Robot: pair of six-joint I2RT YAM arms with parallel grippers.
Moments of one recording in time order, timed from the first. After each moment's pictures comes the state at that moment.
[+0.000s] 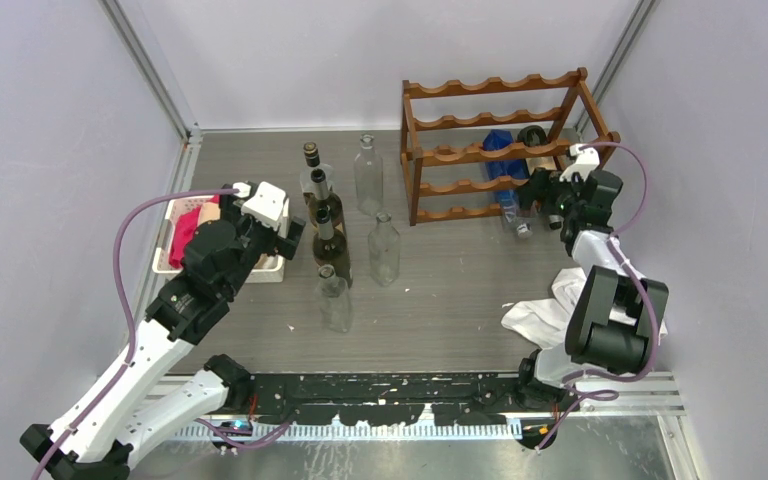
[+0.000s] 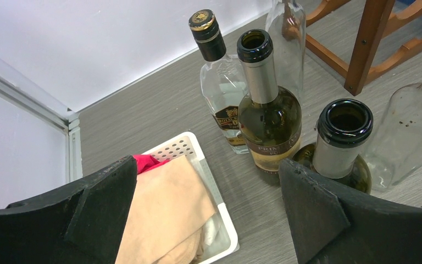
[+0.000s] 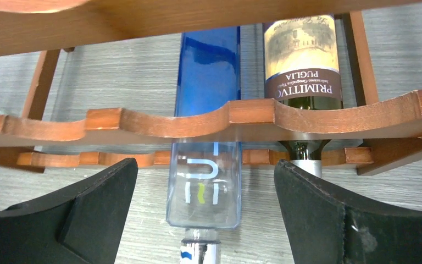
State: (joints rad) left arm -0.59 0.73 0.86 -0.27 -0.29 0.26; right arm -0.32 1.50 0.83 0.28 -0.48 0.02
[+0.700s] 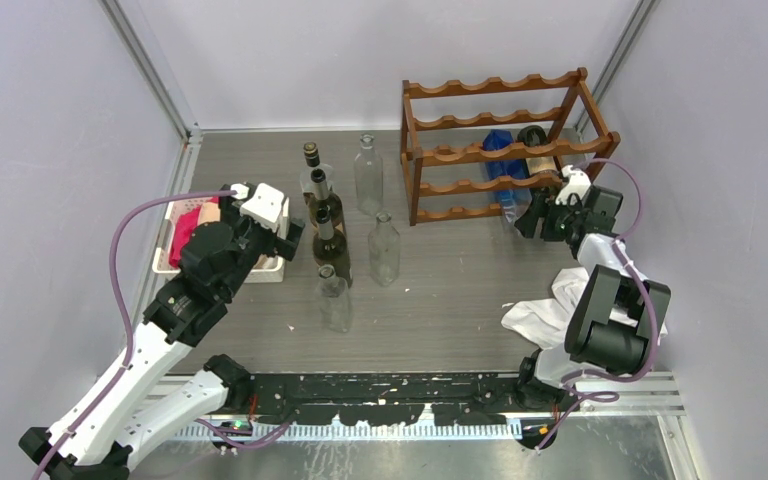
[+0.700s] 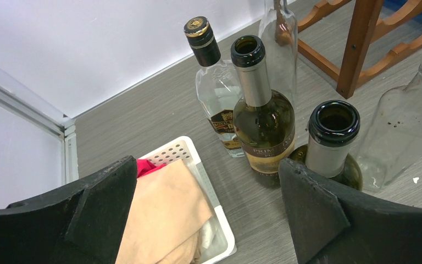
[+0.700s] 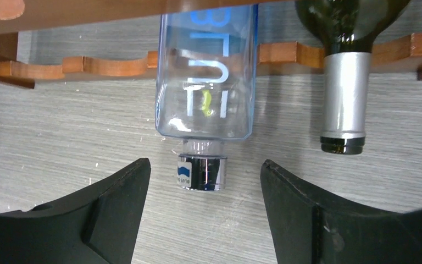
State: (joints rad) left arm -0.59 0.72 0.86 -0.27 -0.27 0.26; right arm -0.38 1.47 0.81 -0.04 -0.56 -0.13
